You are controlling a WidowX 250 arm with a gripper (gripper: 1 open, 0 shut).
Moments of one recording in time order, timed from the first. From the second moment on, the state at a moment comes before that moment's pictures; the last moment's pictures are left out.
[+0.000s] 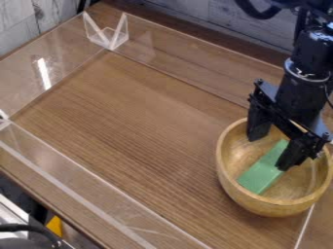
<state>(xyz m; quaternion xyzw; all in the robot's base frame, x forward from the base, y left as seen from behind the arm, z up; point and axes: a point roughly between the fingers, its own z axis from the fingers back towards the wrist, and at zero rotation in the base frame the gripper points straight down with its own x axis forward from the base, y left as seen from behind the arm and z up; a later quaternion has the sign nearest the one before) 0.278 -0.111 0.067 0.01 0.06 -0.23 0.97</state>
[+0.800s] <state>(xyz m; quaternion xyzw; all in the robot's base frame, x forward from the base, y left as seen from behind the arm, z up) 0.277 -0.112 0.064 0.00 0.07 -0.22 0.97</state>
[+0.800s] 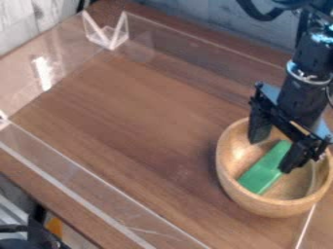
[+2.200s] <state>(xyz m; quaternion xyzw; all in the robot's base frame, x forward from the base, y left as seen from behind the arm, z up) 0.281 -0.112 0.053 0.00 0.06 -0.21 0.98</state>
